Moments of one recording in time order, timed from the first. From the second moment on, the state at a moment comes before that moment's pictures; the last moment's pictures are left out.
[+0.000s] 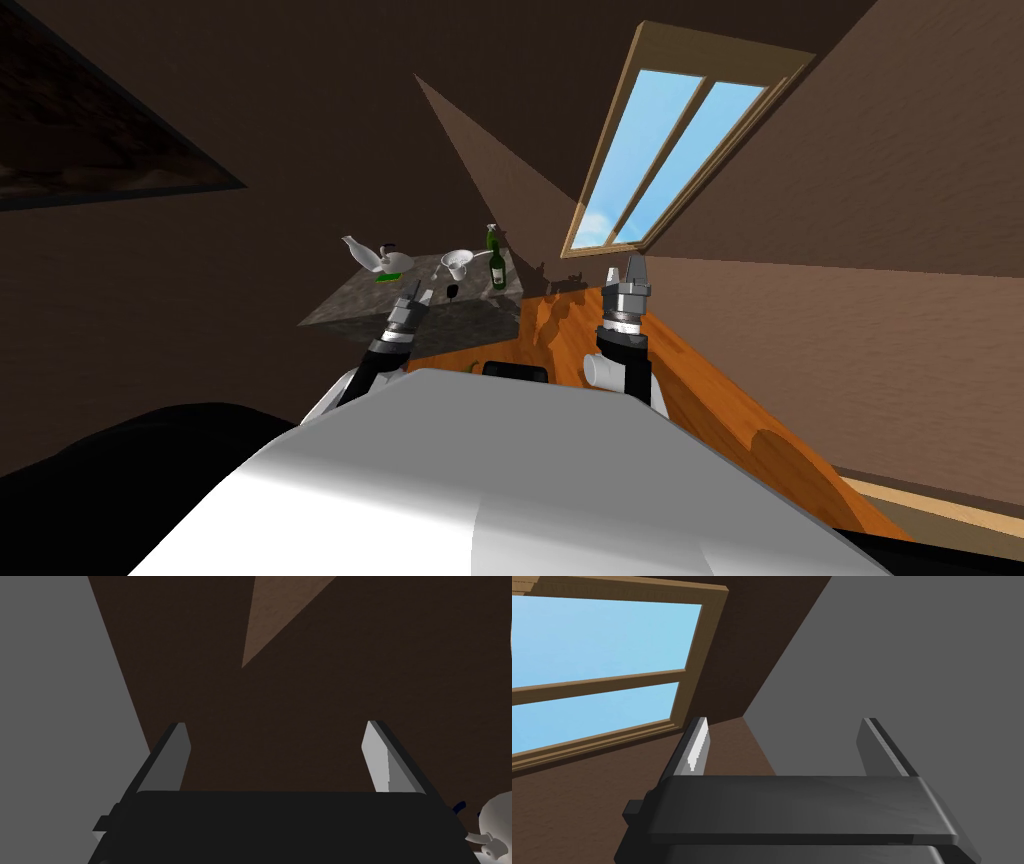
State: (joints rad) left arm 0.75 0.39 0.10 -2.21 0.08 -0.48 0.03; right arm 0.47 0.00 0.07 -2.28 0.07 -0.41 0.12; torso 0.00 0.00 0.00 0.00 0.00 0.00
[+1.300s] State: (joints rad) left arm 0.96 0.76 0.15 -2.18 0.23 -0.34 0.18; right arm 0.47 0.00 0.07 -2.28 0.07 -0.41 0.12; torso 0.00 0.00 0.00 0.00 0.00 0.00
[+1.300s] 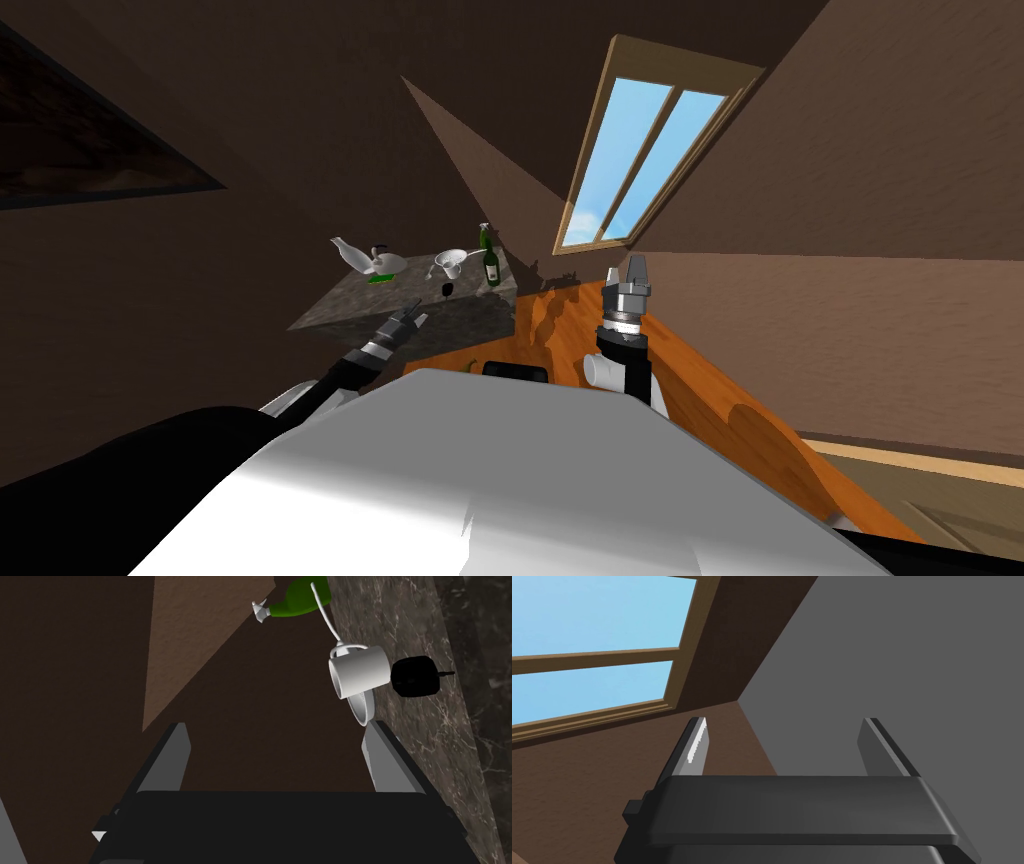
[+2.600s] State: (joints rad) left arm 1.13 1.10 0.16 -2.12 0.32 -0.18 0.26; right arm 0.47 0.00 0.07 -2.28 0.07 -0.41 0.12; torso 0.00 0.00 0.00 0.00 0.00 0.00
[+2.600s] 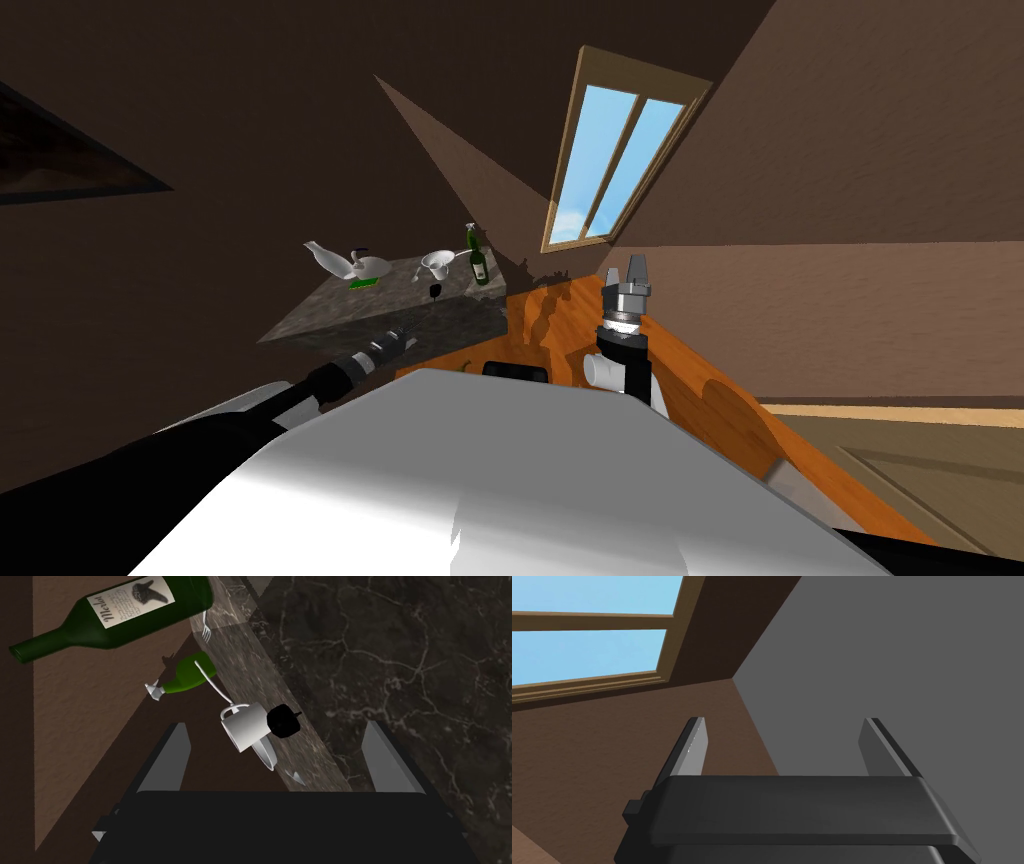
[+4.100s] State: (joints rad) left arm 1.28 1.51 0.11 -1.91 0.27 0.10 0.20; right arm 0.47 0.00 0.07 -2.28 0.07 -0.41 0.12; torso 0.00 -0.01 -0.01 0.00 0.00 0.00
